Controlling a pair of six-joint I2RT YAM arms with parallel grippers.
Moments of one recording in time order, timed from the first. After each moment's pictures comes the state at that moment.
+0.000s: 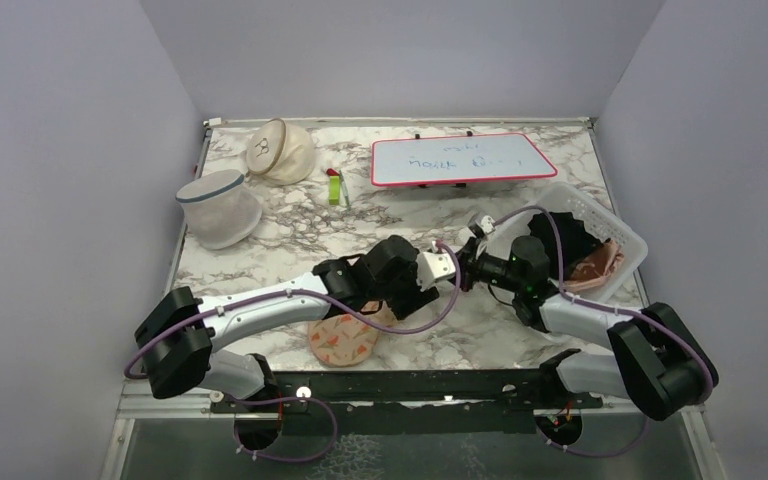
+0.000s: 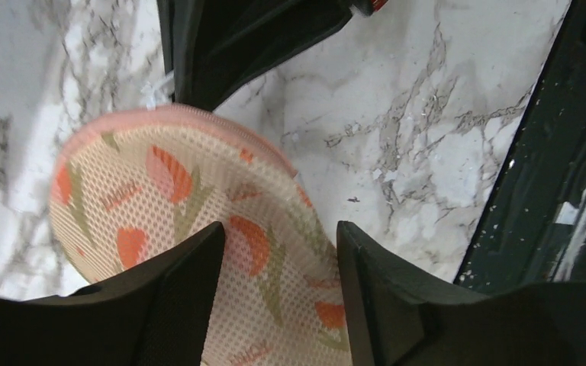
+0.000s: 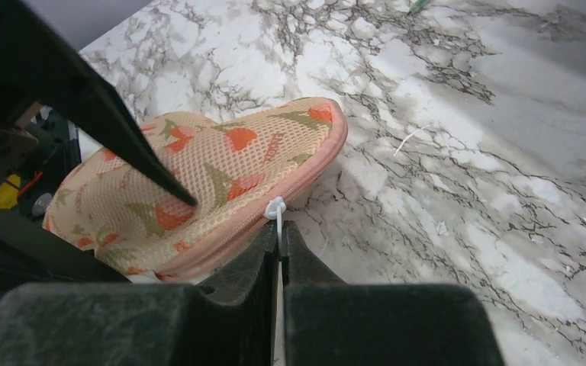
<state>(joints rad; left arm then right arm) -1.05 1.37 0.93 -0.30 0.08 0.17 0.45 1.28 0.32 0.78 -0.67 0.19</state>
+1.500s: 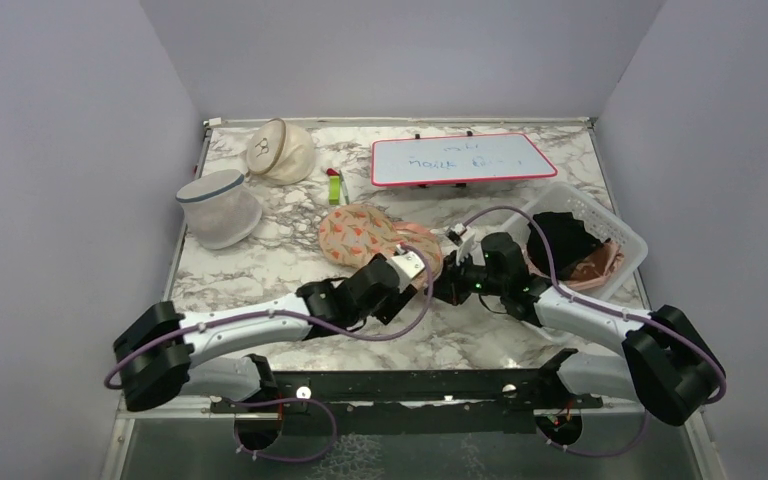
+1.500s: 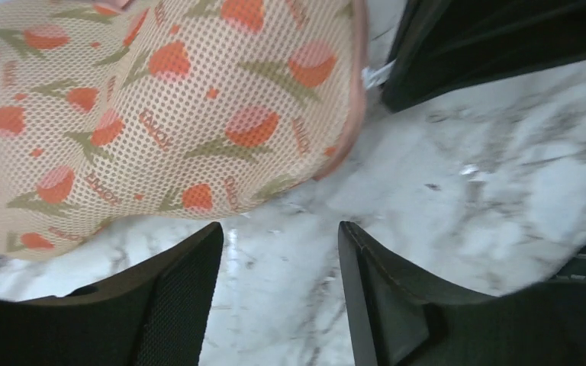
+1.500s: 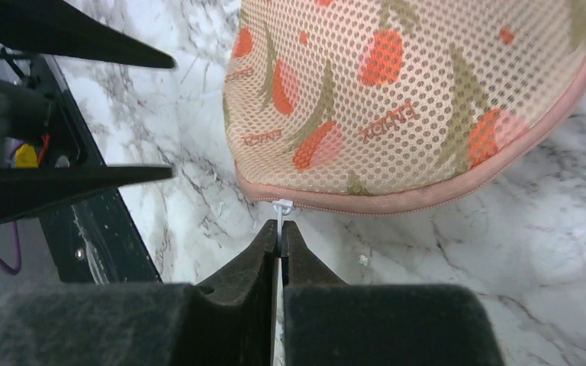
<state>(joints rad) -1.11 1.30 0.75 -0.22 -0.34 -0.07 0.60 1.19 0.44 0.24 -0.49 0.28</state>
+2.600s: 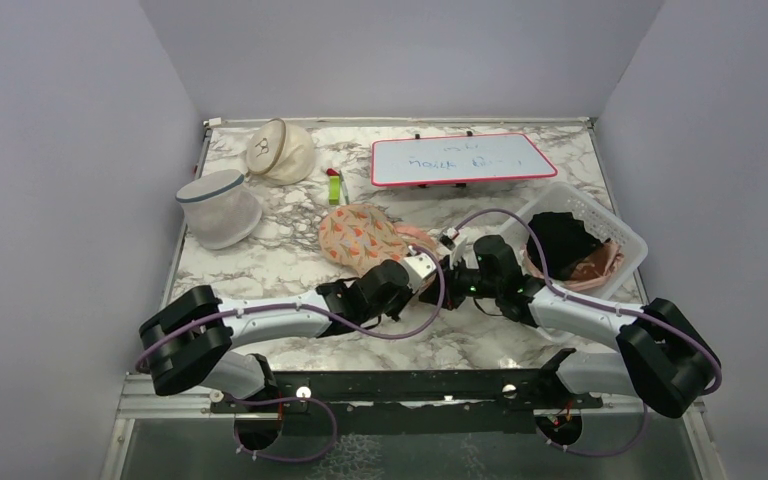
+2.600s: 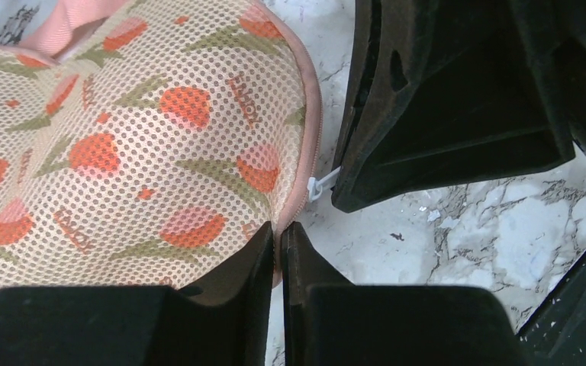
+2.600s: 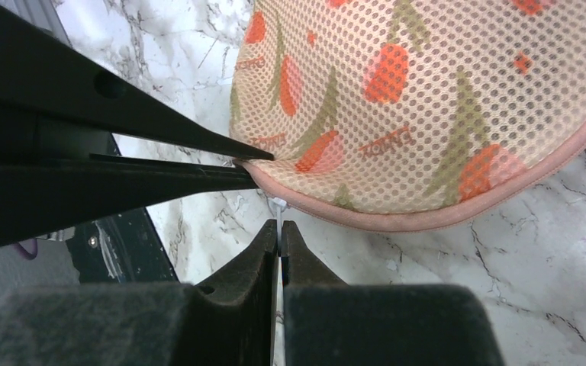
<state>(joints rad) -1.09 1.39 0.68 0.06 -0.20 -0.10 0.65 1.25 0.44 0.26 -0.51 0.30</state>
